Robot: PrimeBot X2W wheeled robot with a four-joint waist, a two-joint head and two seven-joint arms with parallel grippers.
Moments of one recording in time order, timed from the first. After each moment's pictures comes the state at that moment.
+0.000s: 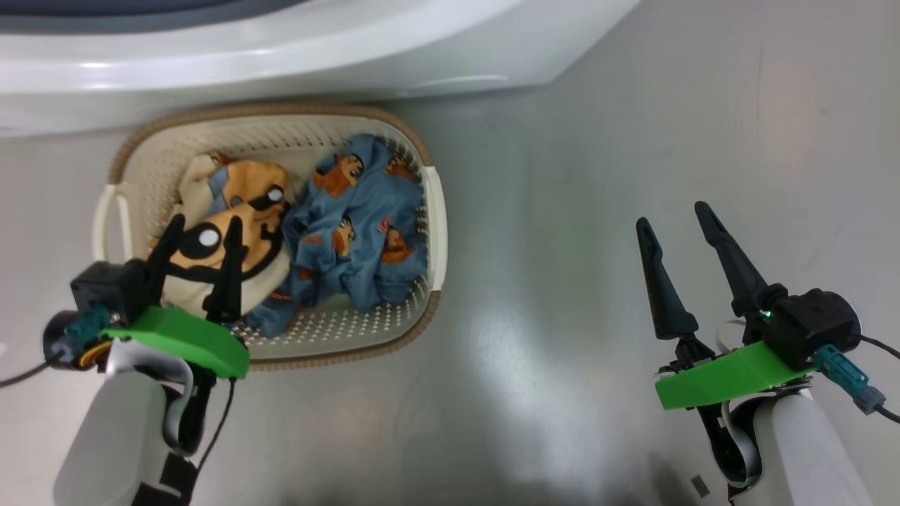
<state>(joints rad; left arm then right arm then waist) -0.52 0.14 -0.13 0.53 -0.31 -0.13 -0.26 -0.27 -0.05 0.04 0.08 0.13 0.13 -0.25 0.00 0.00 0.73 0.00</state>
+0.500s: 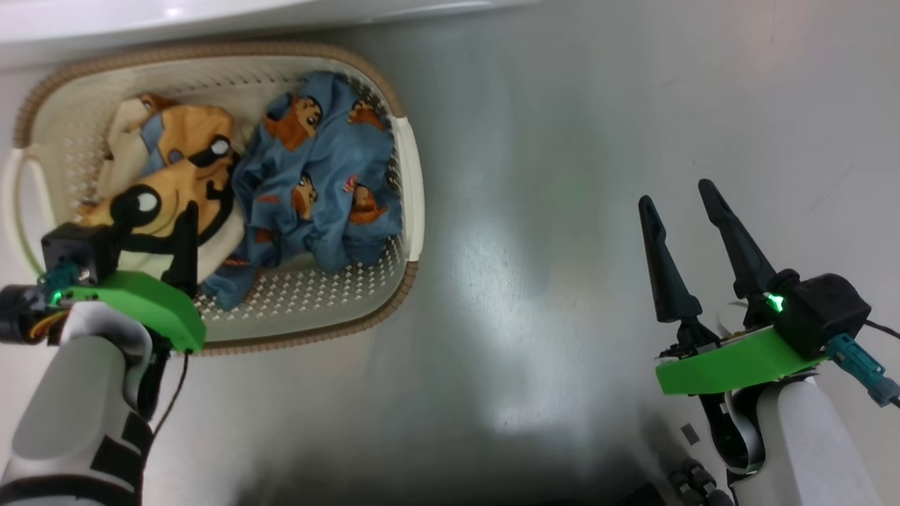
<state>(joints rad) -0.69 0.21 -0.18 0.79 -0.27 -0.13 -0.26 -0.29 -0.05 0.05 0.04 0.17 0.13 -0.25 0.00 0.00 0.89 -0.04</state>
